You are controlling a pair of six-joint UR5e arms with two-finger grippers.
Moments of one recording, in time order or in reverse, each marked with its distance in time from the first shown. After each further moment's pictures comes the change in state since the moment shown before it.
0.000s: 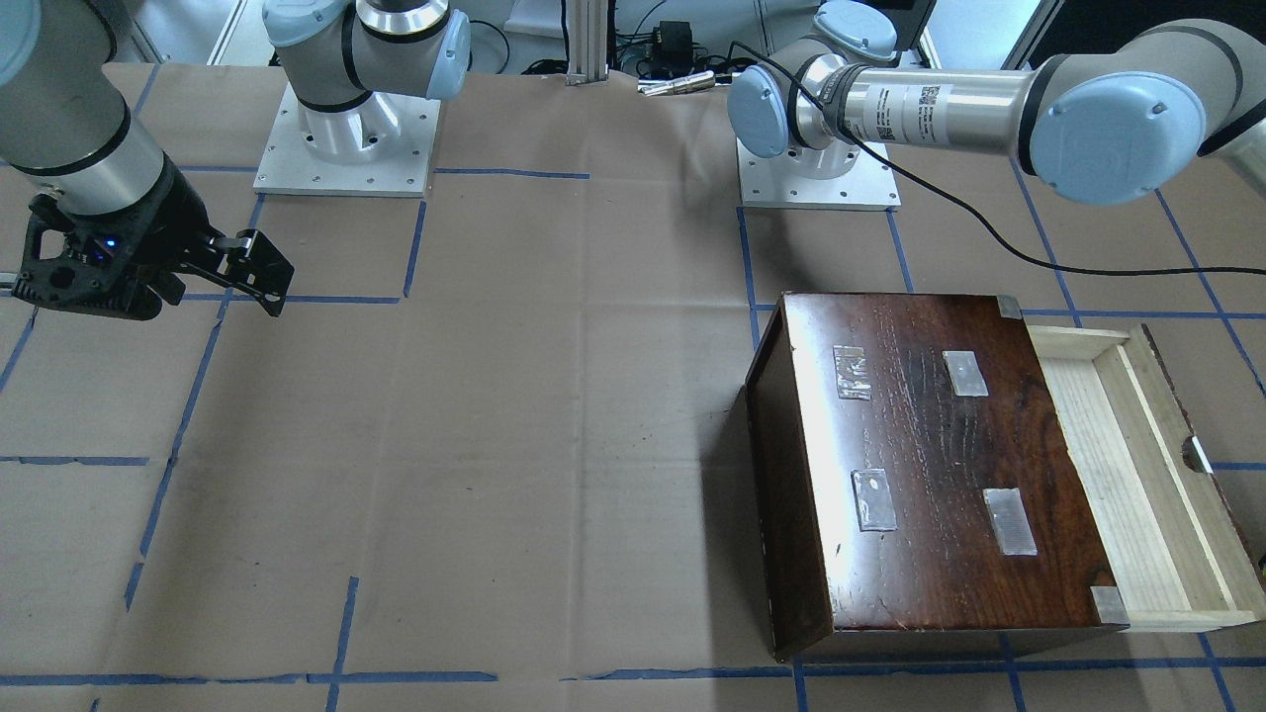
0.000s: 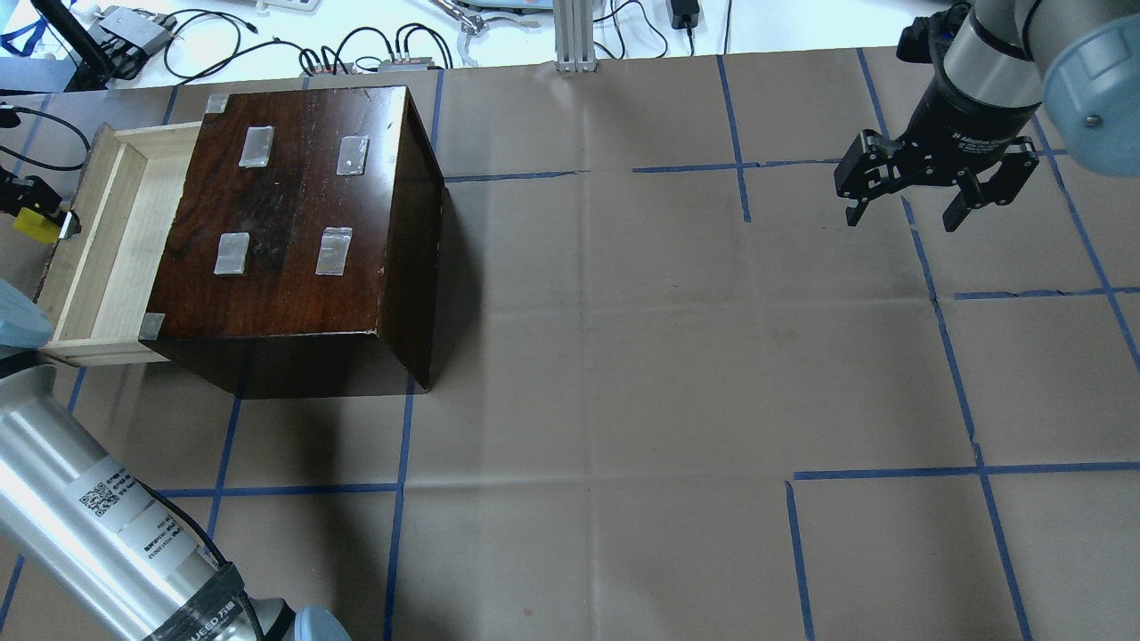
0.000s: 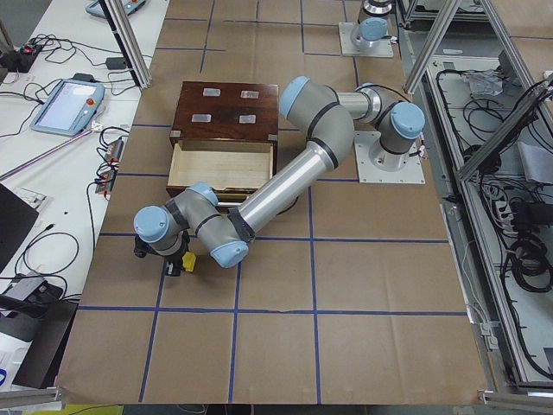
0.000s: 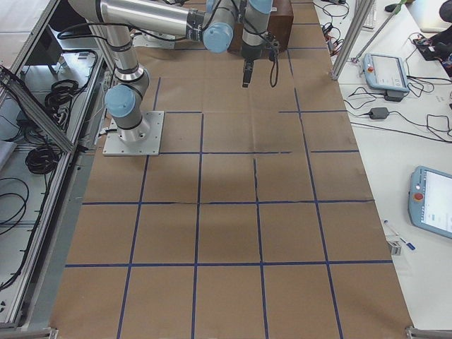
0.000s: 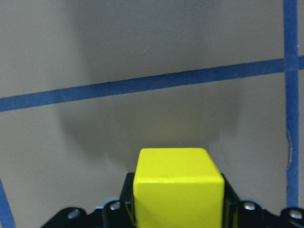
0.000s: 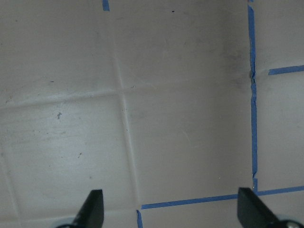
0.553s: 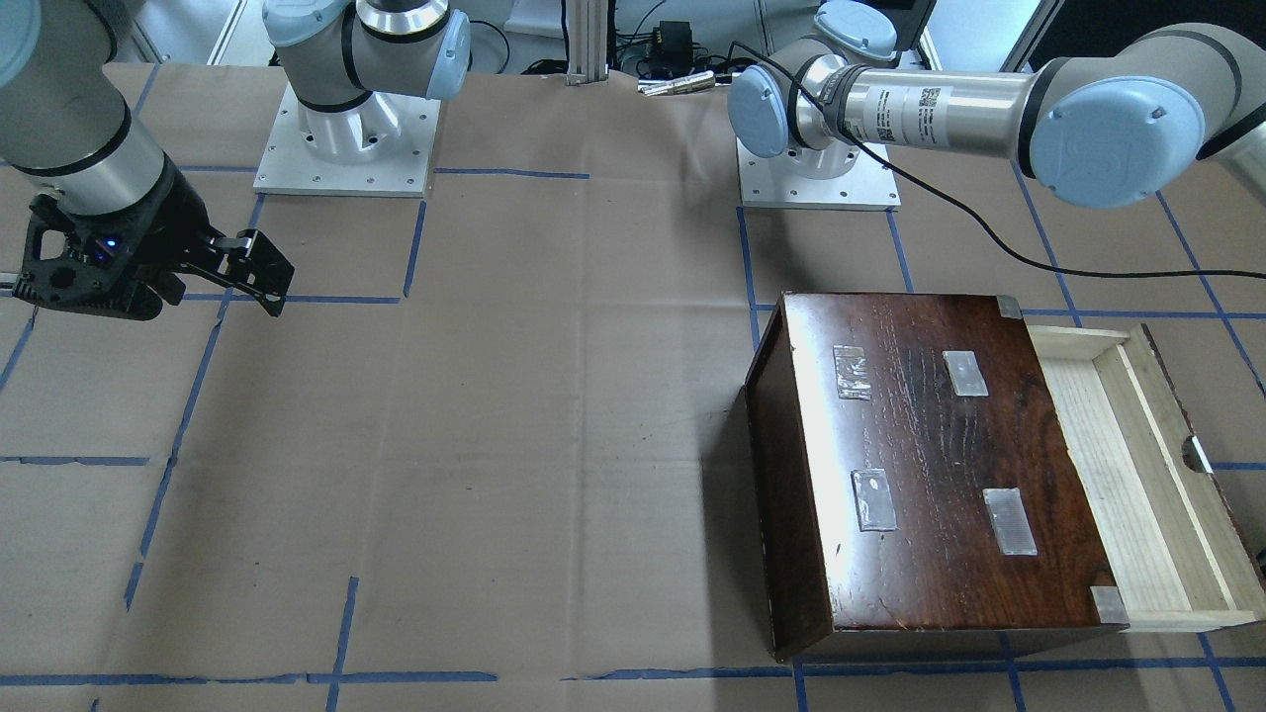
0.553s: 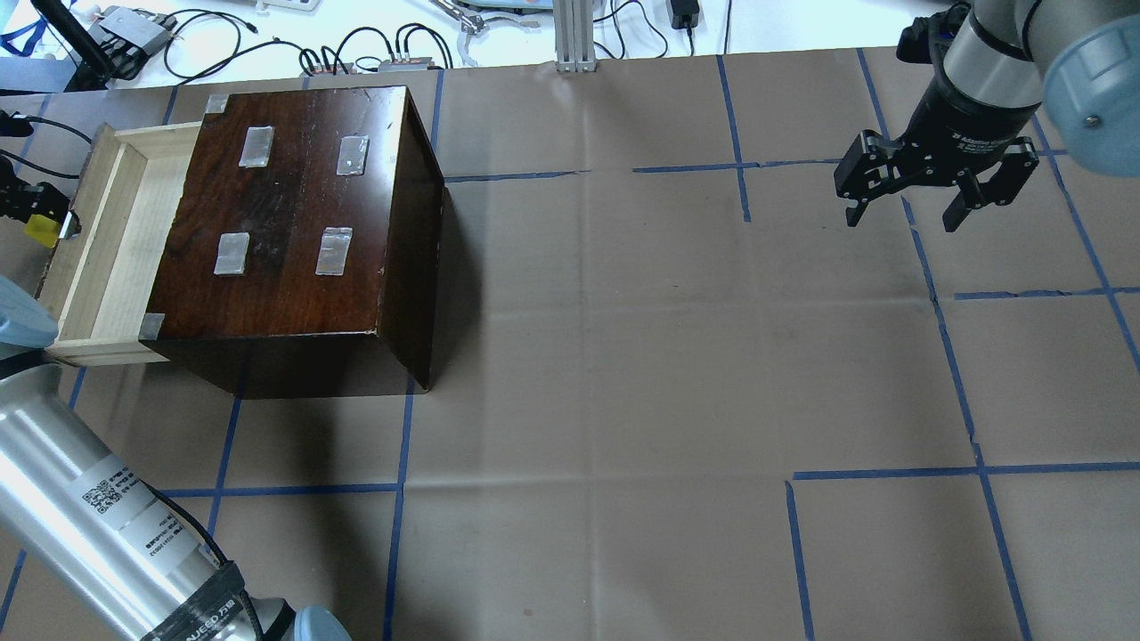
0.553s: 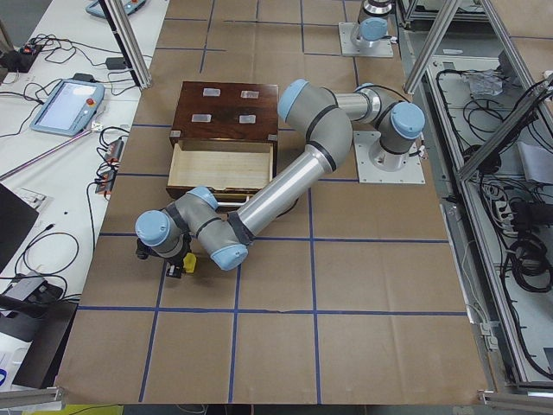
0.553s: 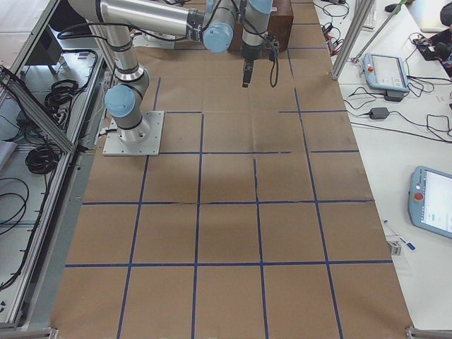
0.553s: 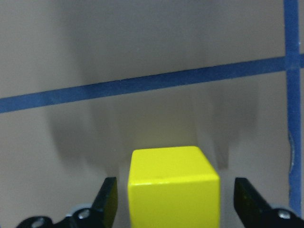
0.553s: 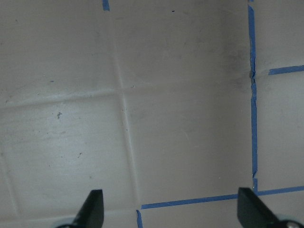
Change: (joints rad) left arm 0.000 -0.048 -0.003 0.029 -0.012 0.010; right arm 0.000 0.000 0.000 0.000 0.000 0.000
